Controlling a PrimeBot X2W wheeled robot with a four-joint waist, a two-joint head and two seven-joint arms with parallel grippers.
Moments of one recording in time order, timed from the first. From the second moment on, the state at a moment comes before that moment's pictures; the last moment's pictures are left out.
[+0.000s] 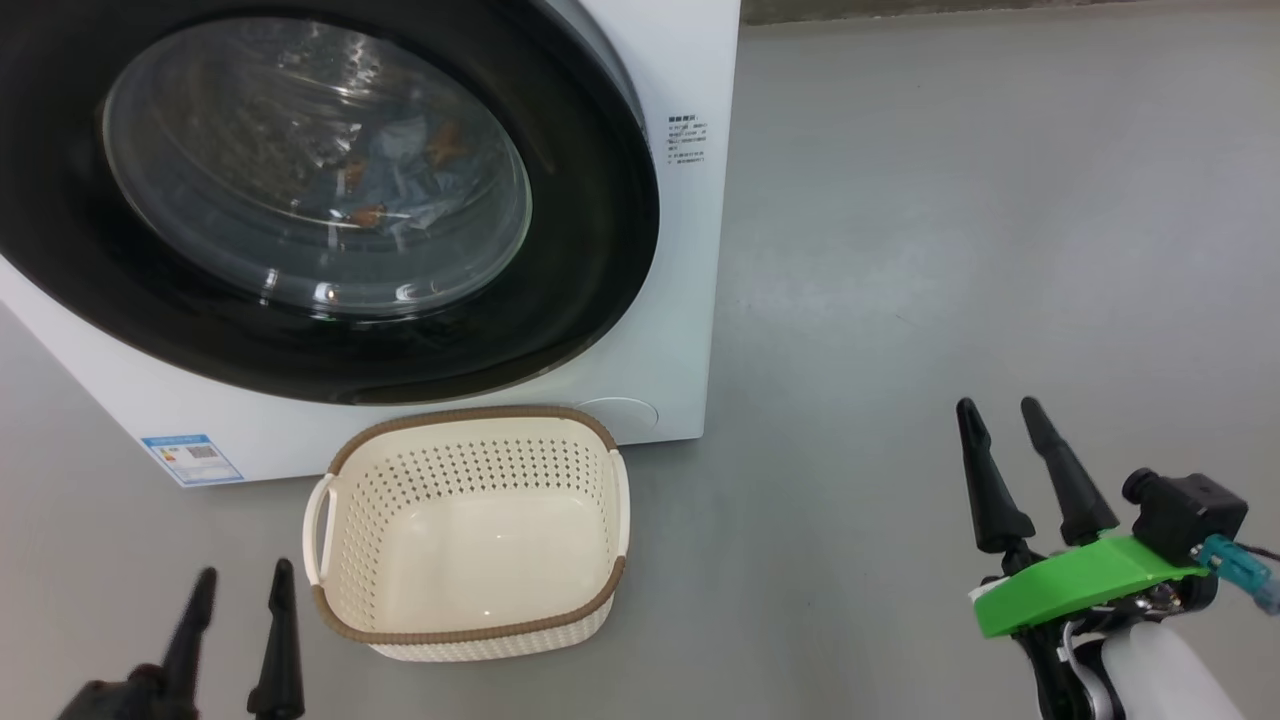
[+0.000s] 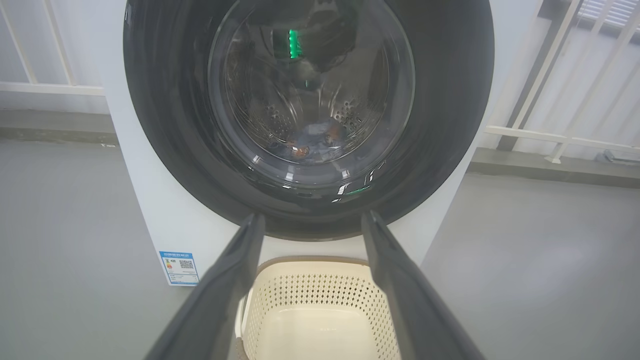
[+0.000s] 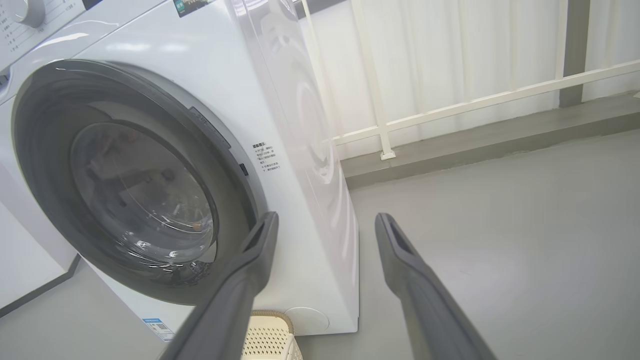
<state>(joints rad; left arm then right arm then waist) -0.02 0.18 -0.01 0.26 -0.37 -0.13 -0.26 -0.19 -0.14 0.13 0.31 0.51 0.13 -0.26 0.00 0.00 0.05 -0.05</state>
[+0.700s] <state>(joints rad) 0.00 0.11 -0.02 0.34 -0.51 -0.13 -0.21 -0.12 -0.10 0.12 0.39 0.63 0.13 -0.22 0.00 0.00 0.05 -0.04</state>
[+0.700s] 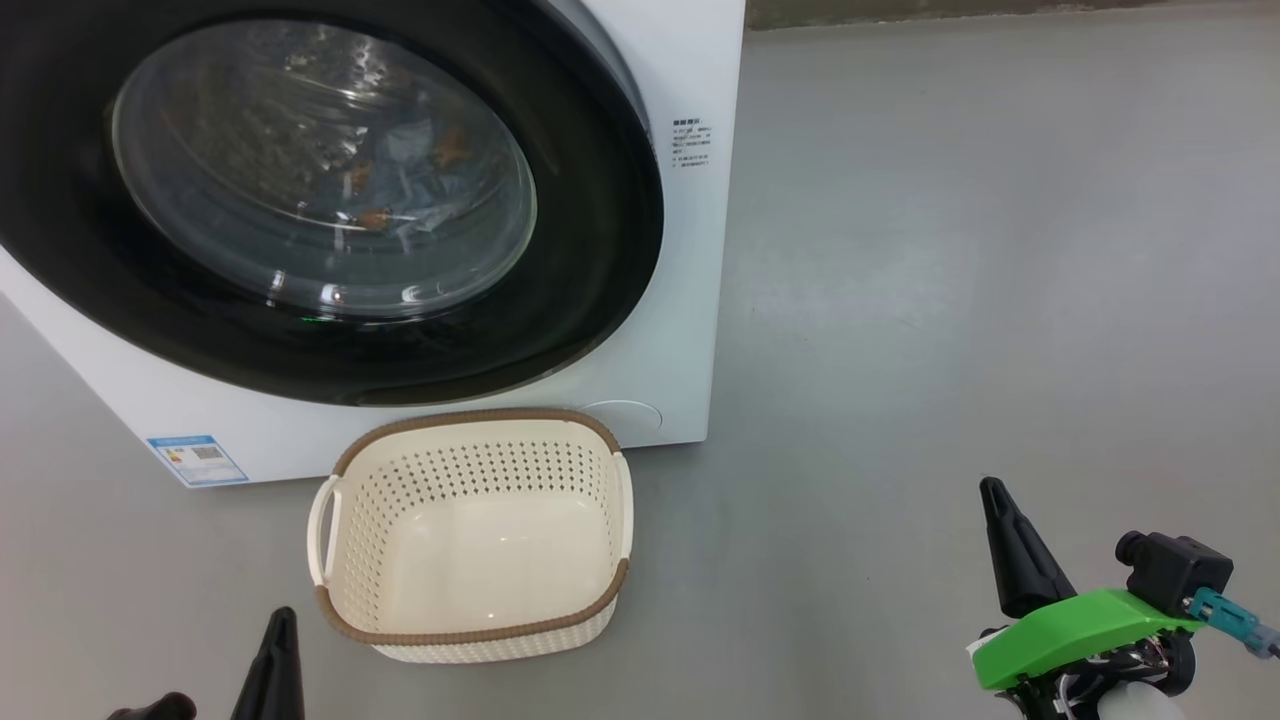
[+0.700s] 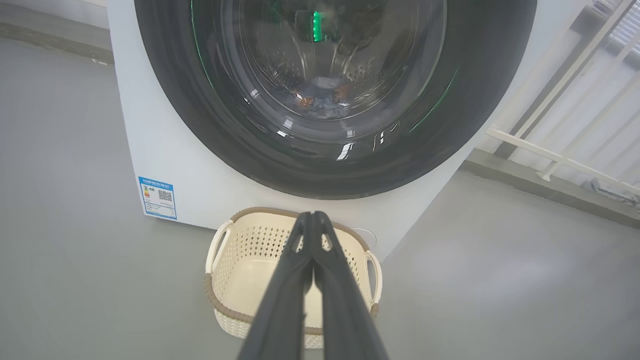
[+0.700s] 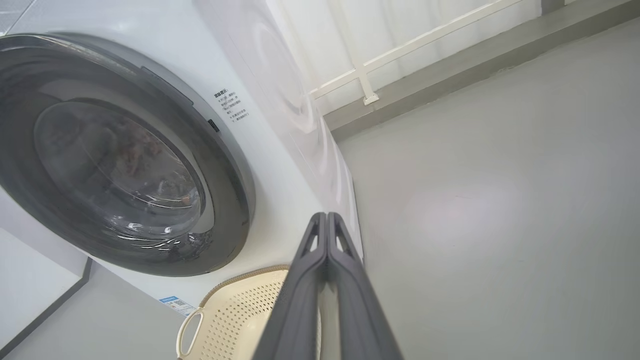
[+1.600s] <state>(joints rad) 0.00 0.10 0.00 0.33 -0.77 -0.13 -0.14 -0.12 -0.09 0.06 0.36 0.87 0.13 -0.14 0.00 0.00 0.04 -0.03</state>
